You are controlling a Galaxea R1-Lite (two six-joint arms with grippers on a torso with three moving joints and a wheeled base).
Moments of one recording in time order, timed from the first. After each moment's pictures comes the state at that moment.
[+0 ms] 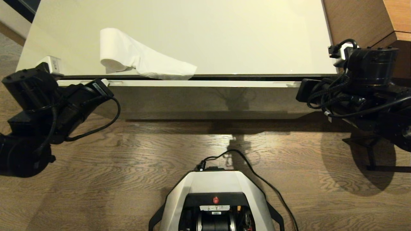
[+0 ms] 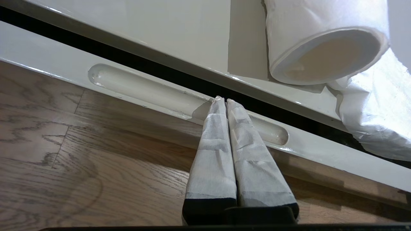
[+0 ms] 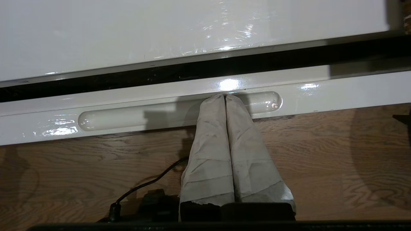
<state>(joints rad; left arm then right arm) -0.08 1.74 -0.84 -0.95 0.07 -0.37 0.34 1.76 -1.06 -0.42 -0.38 0.18</state>
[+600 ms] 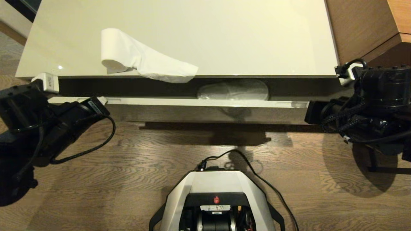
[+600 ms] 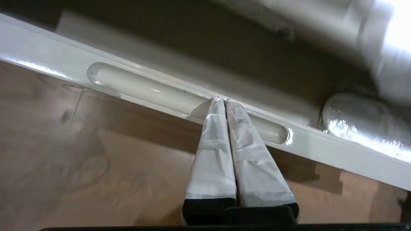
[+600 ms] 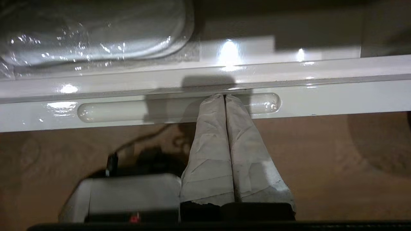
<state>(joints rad) -0.10 1.63 -0.66 -0.92 0.07 -0.37 0.36 1.60 -0.87 -0.35 -0.38 0.20</state>
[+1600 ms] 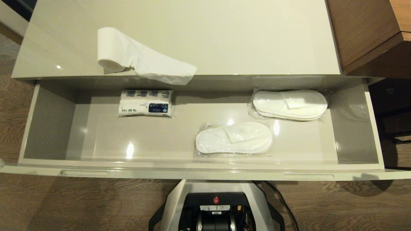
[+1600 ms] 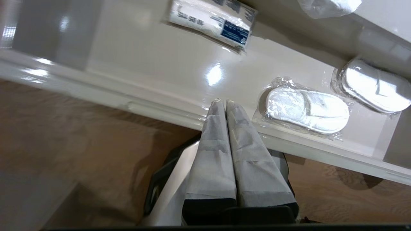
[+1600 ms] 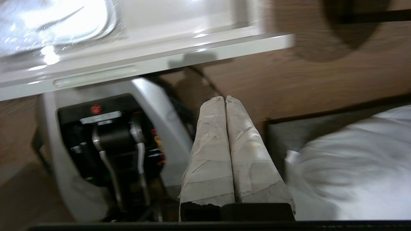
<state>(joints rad) -0.11 0.61 -0.69 0.20 0.05 -0.40 0.36 0.65 -0.92 0.79 -0.47 0.31</state>
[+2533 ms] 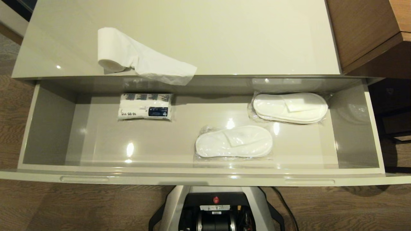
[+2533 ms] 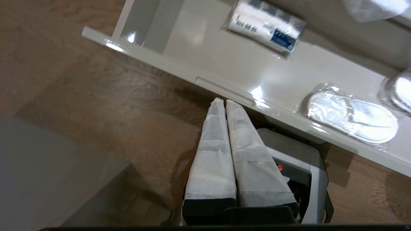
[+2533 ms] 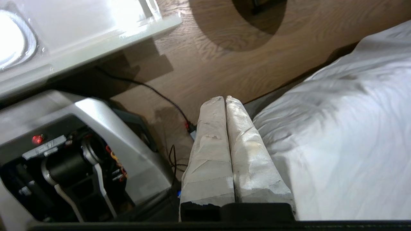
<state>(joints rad) 0.04 0.28 -0.89 0.72 0.14 -0.36 0.11 0.33 -1.01 1.12 -0.53 0.29</state>
